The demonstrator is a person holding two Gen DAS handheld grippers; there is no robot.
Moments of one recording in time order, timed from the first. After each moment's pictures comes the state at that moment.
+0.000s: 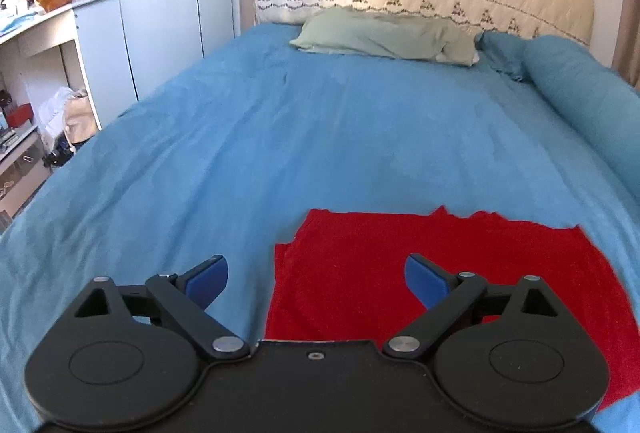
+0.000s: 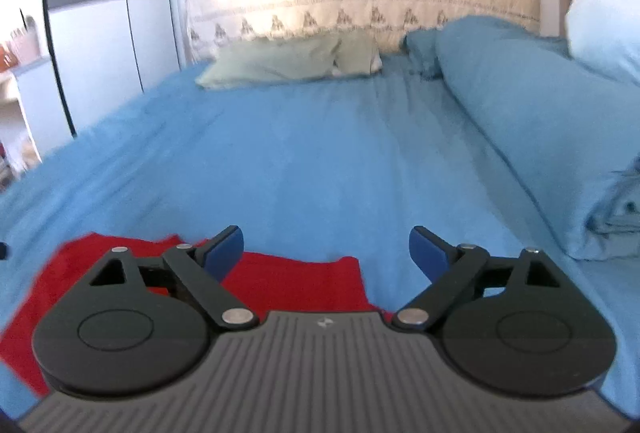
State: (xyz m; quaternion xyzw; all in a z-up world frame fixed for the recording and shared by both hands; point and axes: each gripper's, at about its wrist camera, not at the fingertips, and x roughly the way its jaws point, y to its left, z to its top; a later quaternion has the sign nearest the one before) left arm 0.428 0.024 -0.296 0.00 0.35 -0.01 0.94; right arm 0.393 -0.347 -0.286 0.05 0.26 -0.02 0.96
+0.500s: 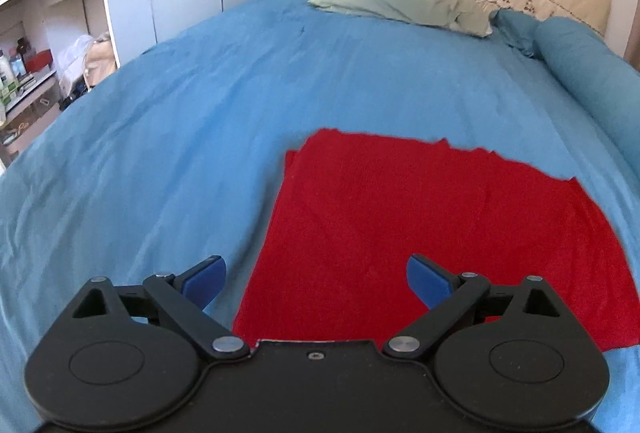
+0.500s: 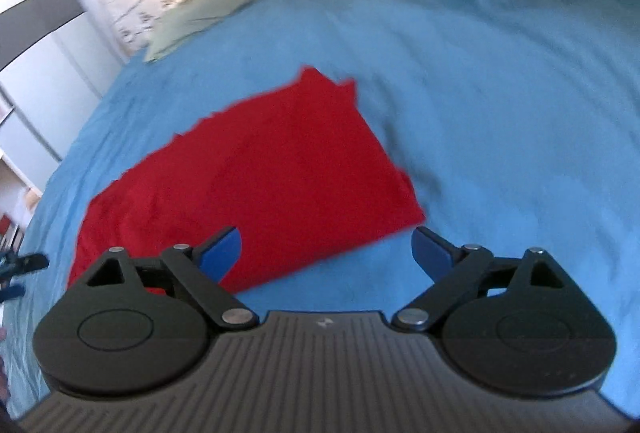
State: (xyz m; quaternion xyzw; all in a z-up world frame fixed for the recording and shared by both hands) left arm 0.378 0.027 -0.336 -0.02 0.40 0.01 0.92; right arm 0.250 -0.332 -0.363 0.25 0.36 -0.11 0.89
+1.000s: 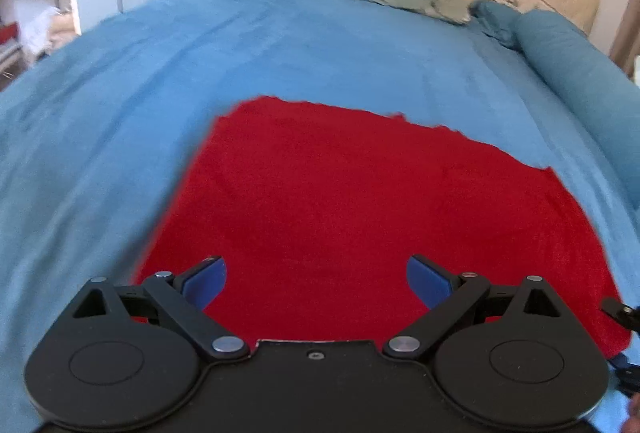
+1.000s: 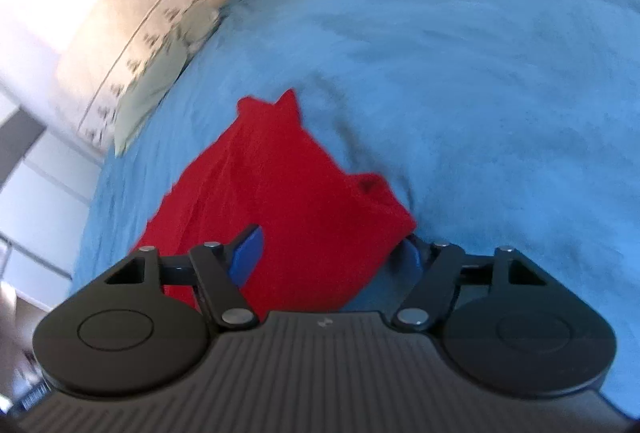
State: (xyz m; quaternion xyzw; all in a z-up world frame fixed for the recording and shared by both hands) left arm 0.395 -0.021 -0.368 -0.06 0.42 -0.04 0.90; right arm 0.291 -0.374 -0.419 0.42 0.30 -0.17 0.84
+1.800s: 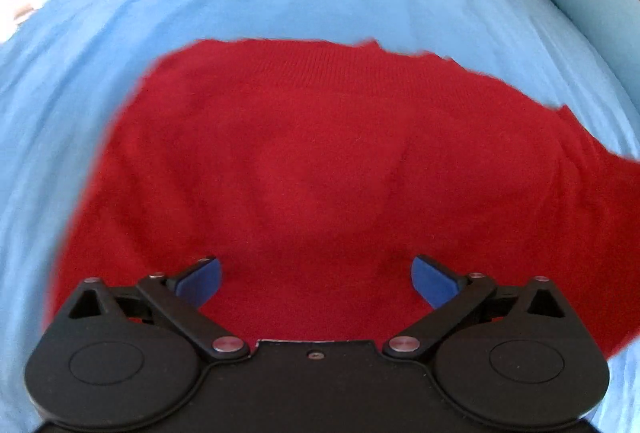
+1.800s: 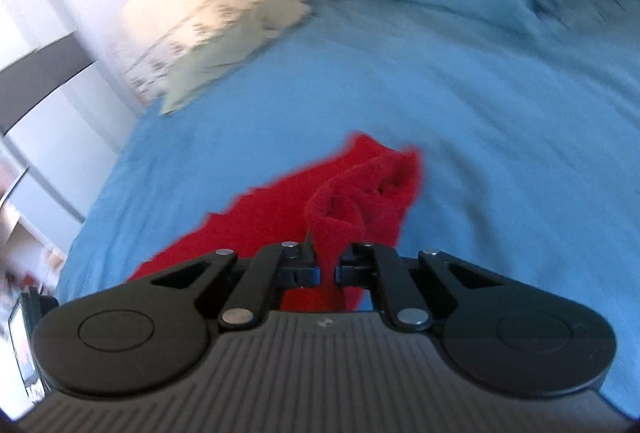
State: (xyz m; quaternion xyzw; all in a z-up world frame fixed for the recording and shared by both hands) left arm 0.442 -0.060 -0.379 -0.02 0.52 -0.02 0.85; right arm 0.349 -0.315 -0.325 0.27 0.30 -0.08 0.91
